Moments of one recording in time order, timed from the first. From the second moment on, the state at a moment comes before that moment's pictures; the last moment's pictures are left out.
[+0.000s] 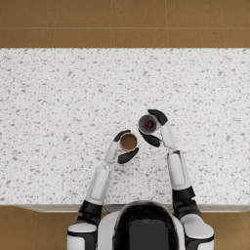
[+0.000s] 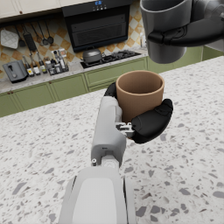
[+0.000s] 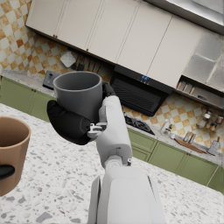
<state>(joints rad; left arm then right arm) 0.24 1.48 0.31 -1.54 1.60 -0.04 0.00 0.54 -1.52 0.23 1.53 1.87 0.09 0.01</state>
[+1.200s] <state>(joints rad) 0.26 1.53 0.30 -1.51 1.60 -0.03 0.00 0.49 -1.54 0.36 1.76 3.02 0.12 0.01</state>
